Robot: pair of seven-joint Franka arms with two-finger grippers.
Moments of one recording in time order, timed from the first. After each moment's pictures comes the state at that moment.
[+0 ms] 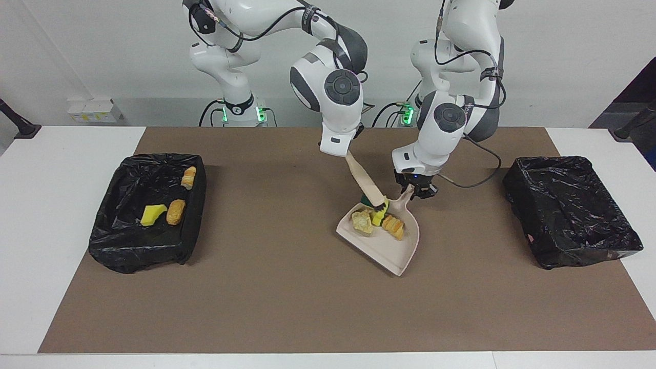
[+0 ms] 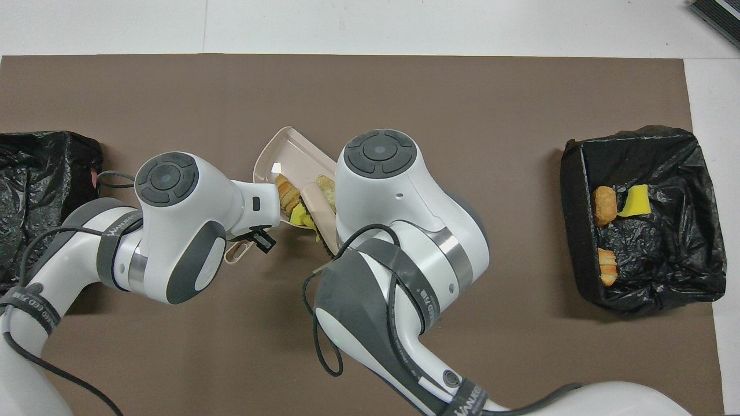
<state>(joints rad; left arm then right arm) -0.18 0.14 -0.23 -2.04 -0.04 2.13 0.36 0.30 0.38 0.40 -1.49 0.14 1.54 0.18</state>
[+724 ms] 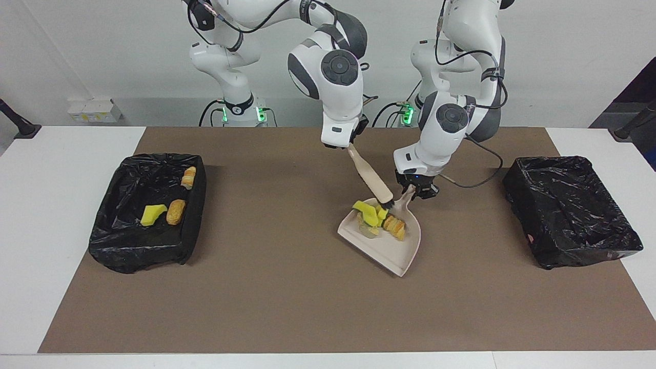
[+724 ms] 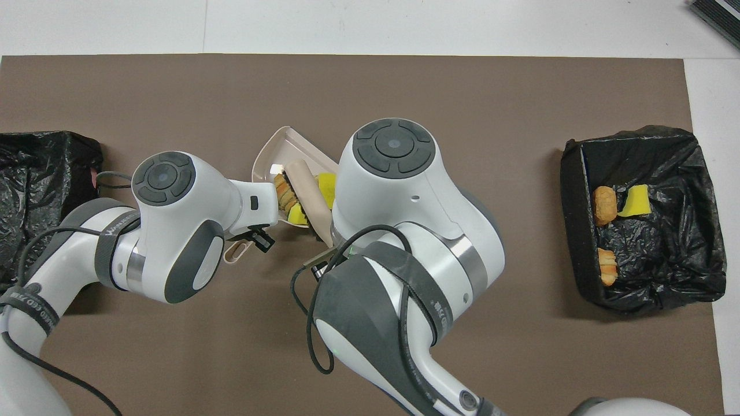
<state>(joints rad) -0.17 0.14 -0.23 -2.04 -0.04 2.13 0.36 0.30 0.35 0.40 -1.43 0.18 1.64 0.18</state>
